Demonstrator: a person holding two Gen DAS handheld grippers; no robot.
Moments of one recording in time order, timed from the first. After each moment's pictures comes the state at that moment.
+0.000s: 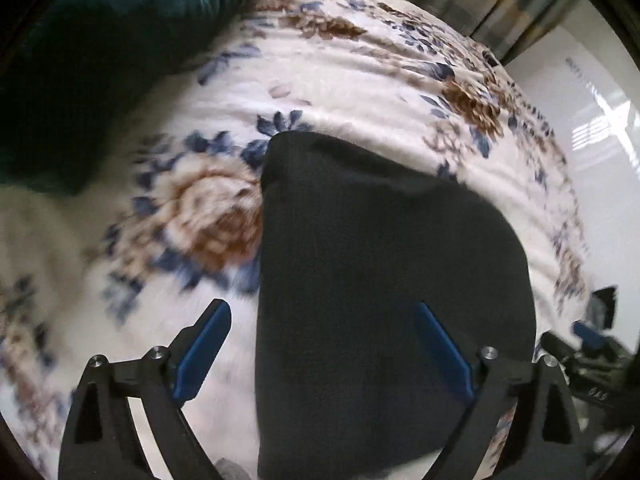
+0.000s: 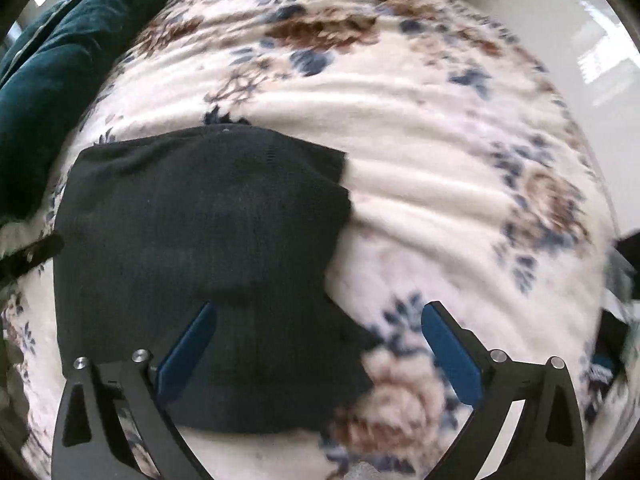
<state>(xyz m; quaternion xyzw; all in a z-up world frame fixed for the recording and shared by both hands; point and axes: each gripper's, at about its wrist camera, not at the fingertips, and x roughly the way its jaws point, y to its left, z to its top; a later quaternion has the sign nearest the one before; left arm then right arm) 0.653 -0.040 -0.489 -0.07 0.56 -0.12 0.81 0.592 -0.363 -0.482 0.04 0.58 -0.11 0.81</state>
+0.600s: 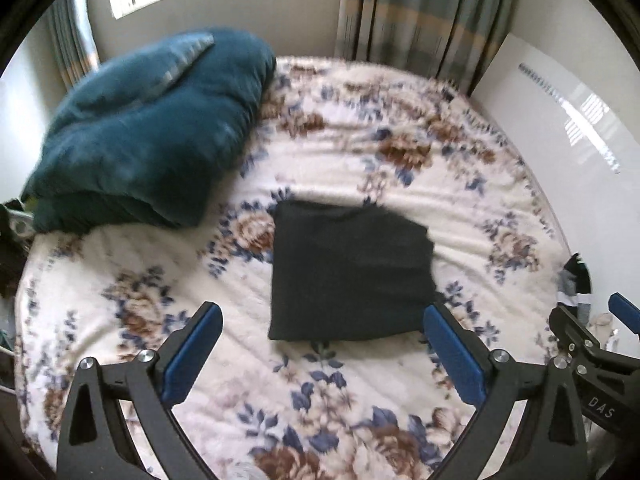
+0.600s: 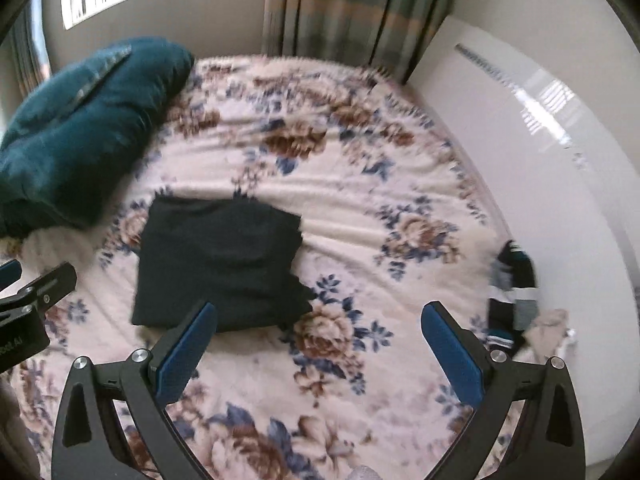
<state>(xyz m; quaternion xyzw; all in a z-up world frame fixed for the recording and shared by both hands) 0.496 -0.073 -0.267 0.00 0.47 -0.09 0.88 0.429 -0.276 -0.232 -0.01 0.47 -0.16 0.87</state>
